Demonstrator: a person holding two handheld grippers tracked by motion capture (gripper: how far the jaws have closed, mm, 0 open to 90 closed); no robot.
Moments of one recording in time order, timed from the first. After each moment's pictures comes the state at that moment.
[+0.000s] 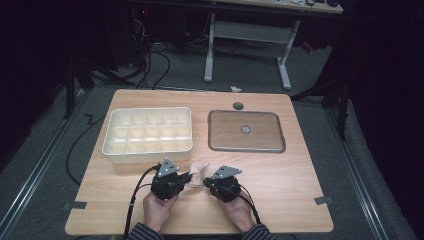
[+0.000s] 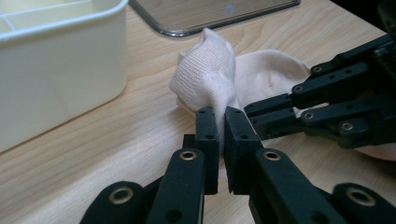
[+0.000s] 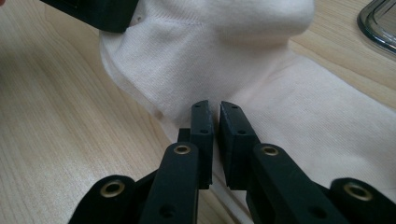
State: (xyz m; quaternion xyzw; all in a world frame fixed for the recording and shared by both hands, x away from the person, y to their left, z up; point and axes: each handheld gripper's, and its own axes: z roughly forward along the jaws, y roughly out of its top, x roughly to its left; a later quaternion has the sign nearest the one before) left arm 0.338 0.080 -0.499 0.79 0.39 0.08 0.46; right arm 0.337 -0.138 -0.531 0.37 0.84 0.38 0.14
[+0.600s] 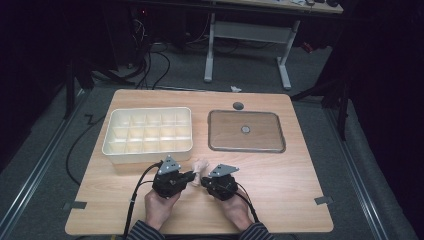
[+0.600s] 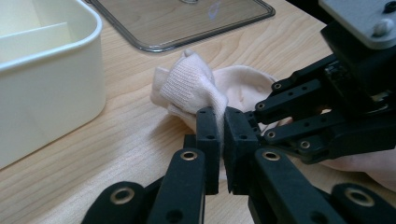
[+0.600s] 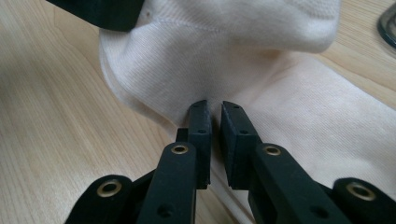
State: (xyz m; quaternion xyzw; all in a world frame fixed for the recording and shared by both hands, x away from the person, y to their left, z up) left arm 0.341 0.079 -0.489 0.80 0.36 0.07 0.48; right arm 0.342 -0.131 -0.530 0.36 0.84 0.38 0.13
